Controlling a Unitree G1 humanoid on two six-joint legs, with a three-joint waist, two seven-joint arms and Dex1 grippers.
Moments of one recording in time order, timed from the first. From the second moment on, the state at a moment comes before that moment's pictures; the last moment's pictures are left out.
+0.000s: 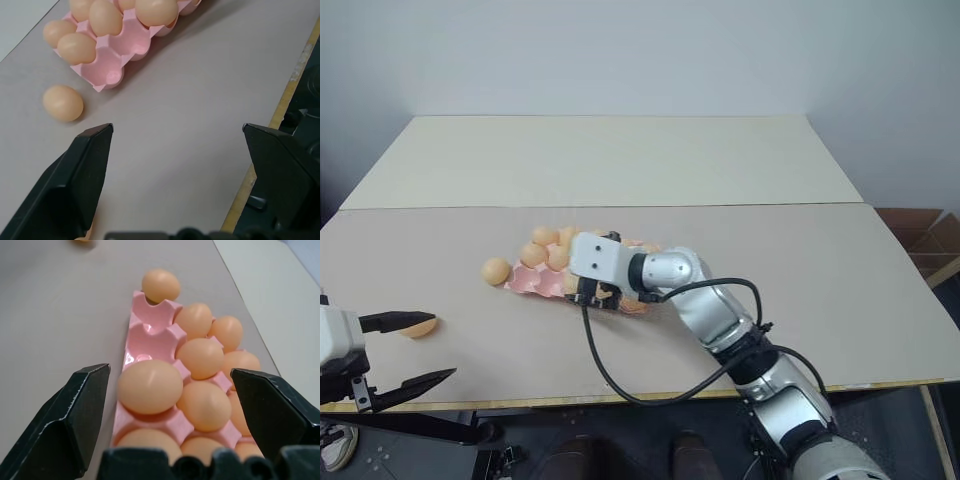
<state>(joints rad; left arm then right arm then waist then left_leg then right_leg) 0.49 0.91 0.79 -0.55 -0.45 0.35 -1.18 -0.75 -0.35 0.46 -0.19 -0.01 0.53 0.87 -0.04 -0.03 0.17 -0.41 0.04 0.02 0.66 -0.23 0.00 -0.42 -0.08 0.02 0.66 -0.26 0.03</state>
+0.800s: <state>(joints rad) 0.59 0.83 0.88 -0.55 -0.40 0.33 -1.14 -0.65 -0.74 0.26 -0.40 0.34 0.58 1.25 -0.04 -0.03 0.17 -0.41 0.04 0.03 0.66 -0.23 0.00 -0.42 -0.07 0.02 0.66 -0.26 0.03</state>
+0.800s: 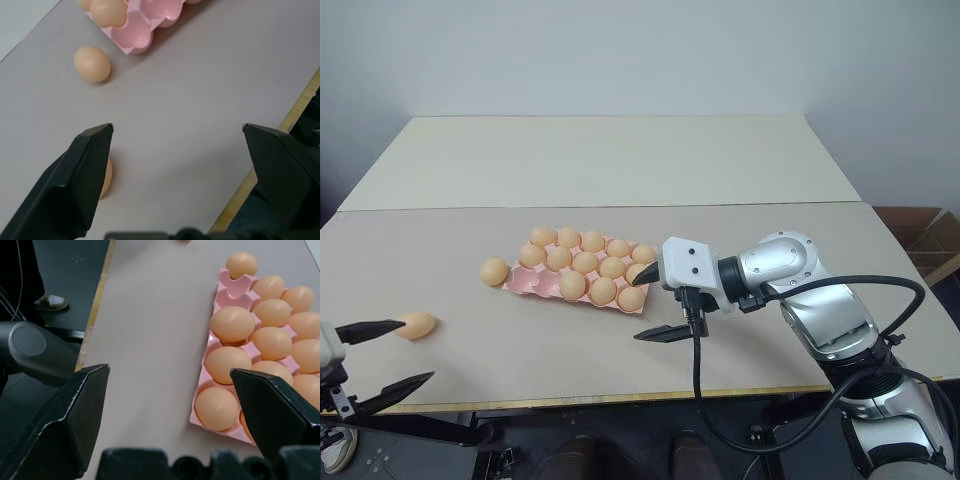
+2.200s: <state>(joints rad) -0.02 0.94 0.38 0.31 -0.24 0.13 -1.09 -0.57 -0.79 0.25 -0.57 0.38 0.80 1.03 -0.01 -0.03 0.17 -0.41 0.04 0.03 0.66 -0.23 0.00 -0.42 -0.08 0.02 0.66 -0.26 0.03</state>
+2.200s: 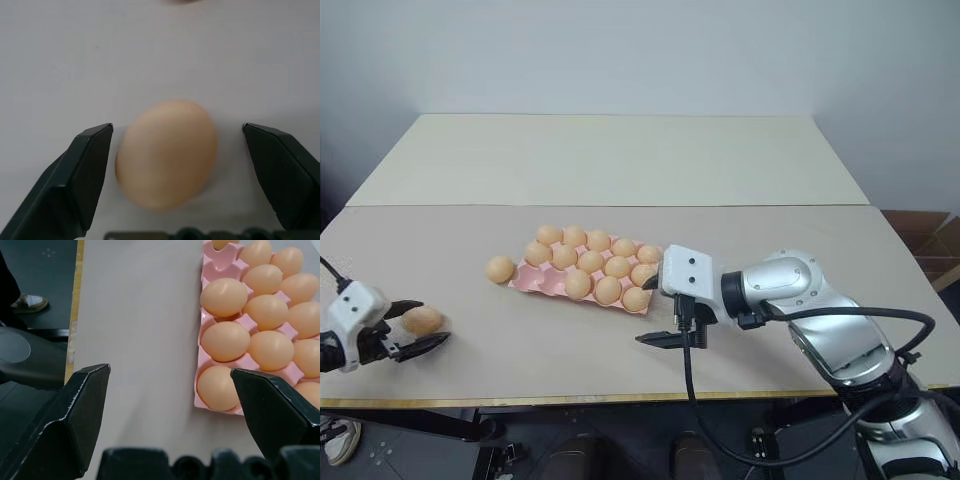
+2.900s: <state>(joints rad) -0.10 0.87 0.43 0.09 -0.56 0.27 -1.17 -0.53 -0.80 0.20 -0.66 0.42 0.90 0.88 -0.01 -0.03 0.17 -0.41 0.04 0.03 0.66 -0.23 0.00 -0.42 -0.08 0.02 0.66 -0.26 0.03</state>
